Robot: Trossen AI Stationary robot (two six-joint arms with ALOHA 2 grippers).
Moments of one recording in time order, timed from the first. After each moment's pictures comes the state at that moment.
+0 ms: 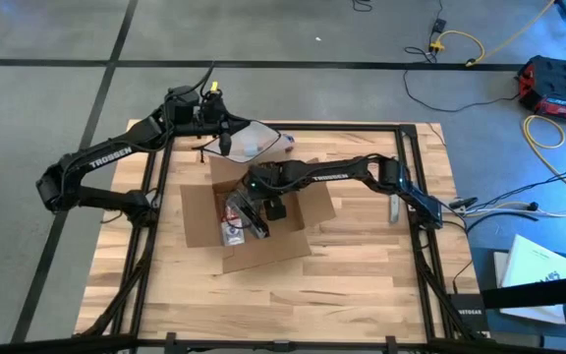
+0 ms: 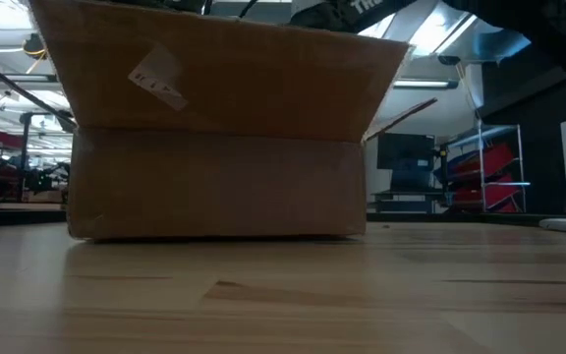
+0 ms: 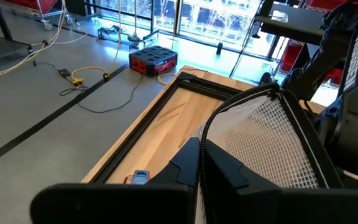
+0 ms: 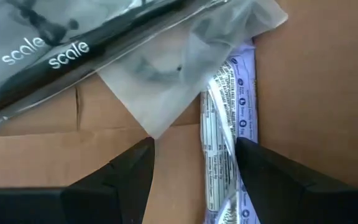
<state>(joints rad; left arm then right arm) 0.65 1.18 1.01 -0.13 0.30 0.00 -0.12 2.29 1.82 -0.70 0.10 -0.37</state>
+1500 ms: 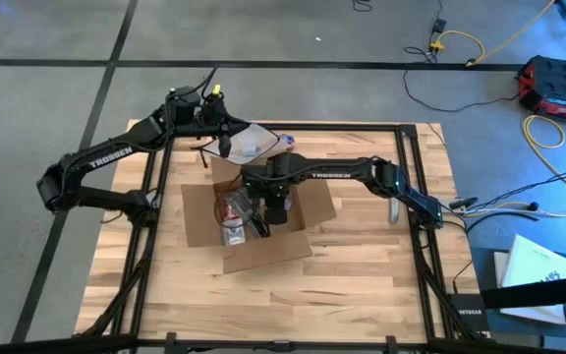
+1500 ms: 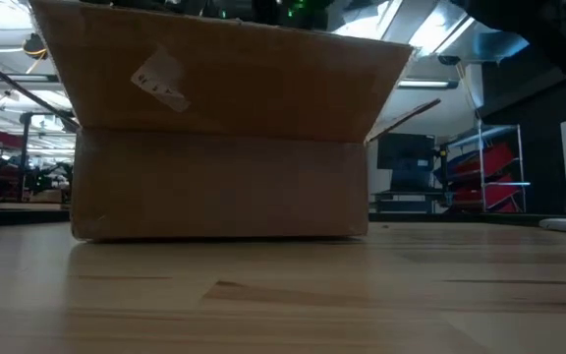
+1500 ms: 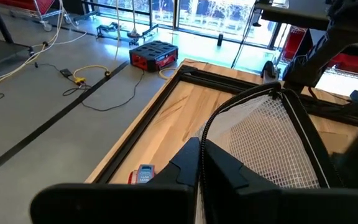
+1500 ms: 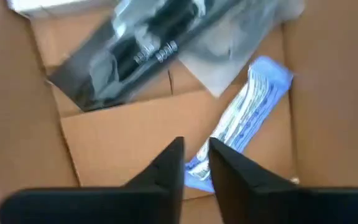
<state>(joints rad) 0.65 1.18 1.01 -0.17 0.30 0.06 -0.08 2.33 2.17 -1.22 -0.04 -0.08</state>
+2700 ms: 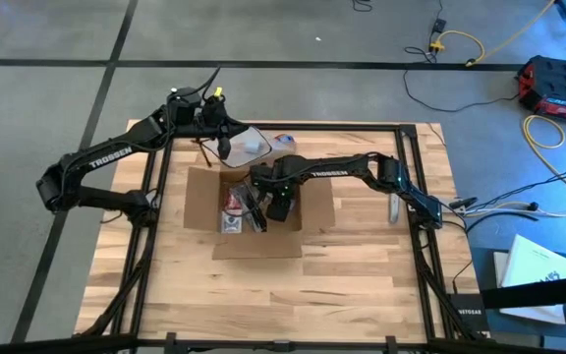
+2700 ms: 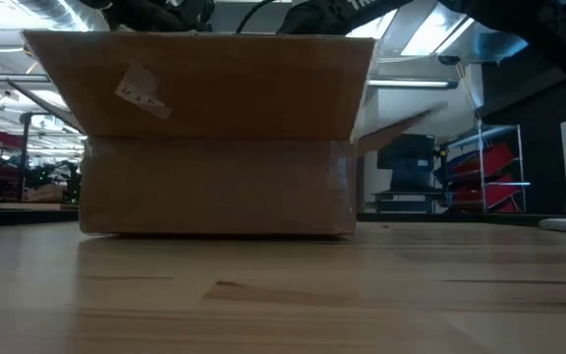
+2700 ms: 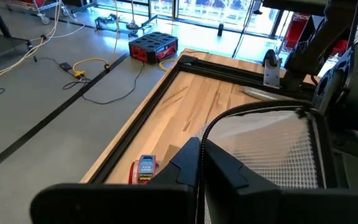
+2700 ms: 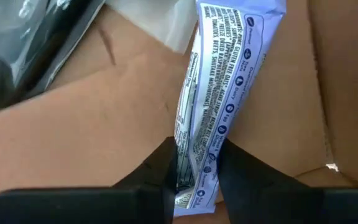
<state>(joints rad) 0.65 1.18 1.01 -0.20 0.30 0.09 -0.14 2.30 1.90 -1.06 -0.03 0.18</state>
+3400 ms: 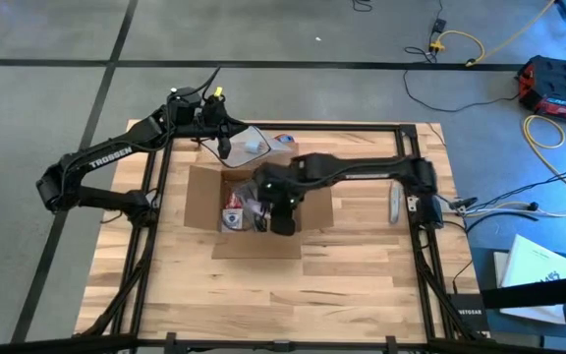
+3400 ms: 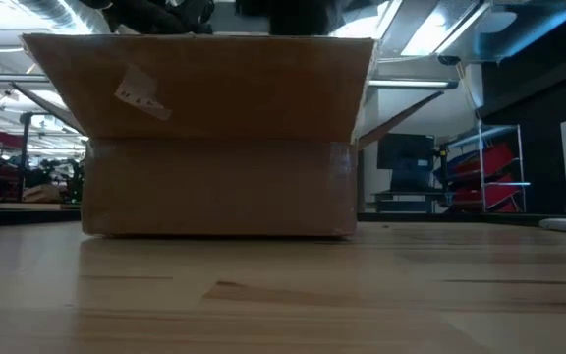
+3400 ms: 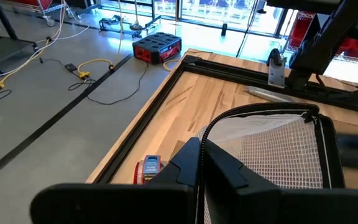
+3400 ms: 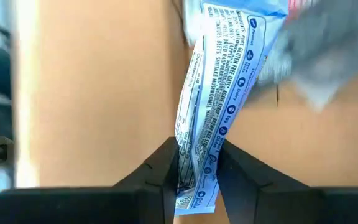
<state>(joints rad) 0.65 1.18 1.01 -0.20 0.28 0.10 -0.01 2.00 1.90 -0.96 -0.26 0.13</state>
